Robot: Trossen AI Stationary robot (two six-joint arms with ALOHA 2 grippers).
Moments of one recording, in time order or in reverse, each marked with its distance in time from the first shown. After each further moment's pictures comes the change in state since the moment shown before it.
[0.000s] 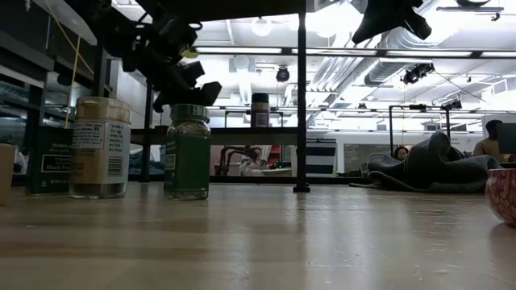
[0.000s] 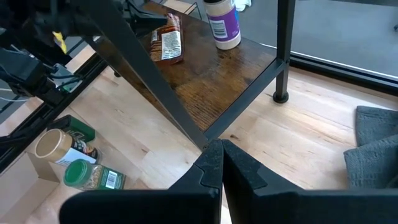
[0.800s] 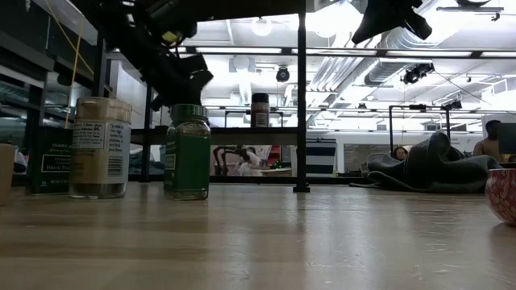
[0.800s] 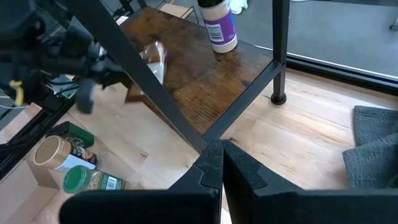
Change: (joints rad) left arm -0.227 -0.069 0.002 -0.316 0.135 -0.080; right arm 0.000 0.000 0.000 0.003 0.016 0.019
